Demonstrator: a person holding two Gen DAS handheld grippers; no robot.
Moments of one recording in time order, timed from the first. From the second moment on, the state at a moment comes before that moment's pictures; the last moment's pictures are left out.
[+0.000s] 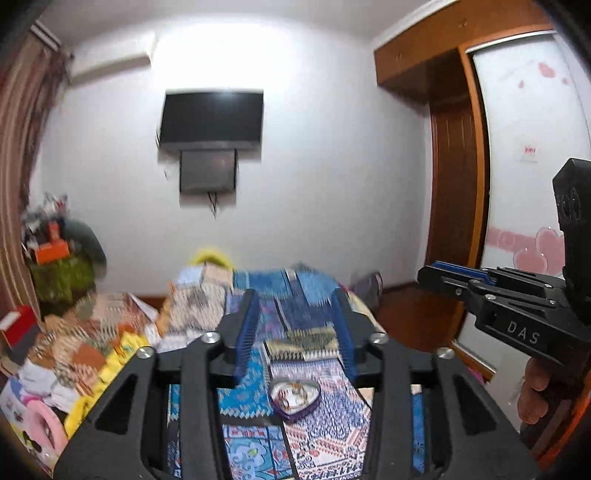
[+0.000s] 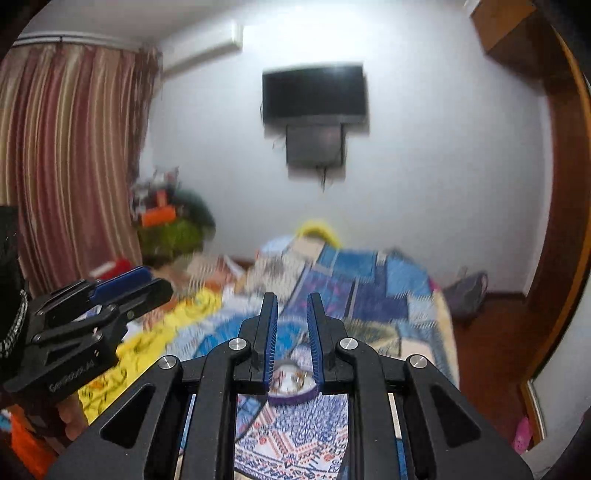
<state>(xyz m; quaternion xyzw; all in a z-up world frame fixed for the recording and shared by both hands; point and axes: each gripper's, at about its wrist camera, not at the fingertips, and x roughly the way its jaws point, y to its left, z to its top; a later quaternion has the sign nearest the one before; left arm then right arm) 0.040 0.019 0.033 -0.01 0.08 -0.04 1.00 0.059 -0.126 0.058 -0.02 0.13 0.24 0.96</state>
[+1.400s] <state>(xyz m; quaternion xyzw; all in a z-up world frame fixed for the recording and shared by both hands) 0.000 0.020 0.022 -0.02 0.05 0.04 1.00 0.010 -0.135 0.053 -0.01 0.05 0.15 0.99</state>
